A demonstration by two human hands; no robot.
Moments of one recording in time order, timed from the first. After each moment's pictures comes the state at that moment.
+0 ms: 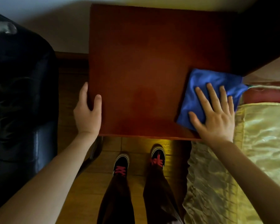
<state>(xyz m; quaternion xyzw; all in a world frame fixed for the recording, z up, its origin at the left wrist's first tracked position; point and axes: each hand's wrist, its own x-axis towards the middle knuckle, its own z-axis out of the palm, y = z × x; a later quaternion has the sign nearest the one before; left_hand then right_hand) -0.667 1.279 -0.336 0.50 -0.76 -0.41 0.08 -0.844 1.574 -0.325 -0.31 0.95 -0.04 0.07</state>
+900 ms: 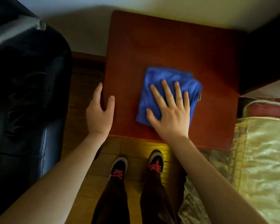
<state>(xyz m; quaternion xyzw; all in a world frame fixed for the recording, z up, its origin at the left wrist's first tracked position) -0.665 1.276 -0.340 0.49 -0.76 -0.41 0.08 -0.792 1.444 -0.325 -0.38 0.92 -0.07 0.08</state>
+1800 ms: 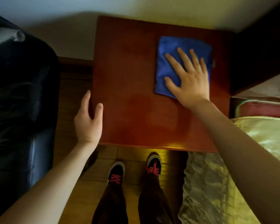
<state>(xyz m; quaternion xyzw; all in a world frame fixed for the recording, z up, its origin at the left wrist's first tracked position) -0.664 1.276 -0.343 0.49 -0.78 -0.39 0.09 -0.923 1.447 -0.327 -0.39 0.92 -0.06 0.07</state>
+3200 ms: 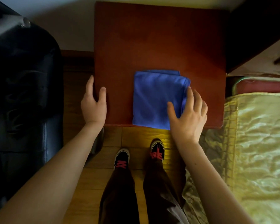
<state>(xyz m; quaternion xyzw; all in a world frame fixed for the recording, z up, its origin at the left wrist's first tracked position) -0.665 1.279 -0.334 0.50 -0.76 -0.42 0.08 -0.764 1.501 -0.290 -0.08 0.98 -0.16 0.08</state>
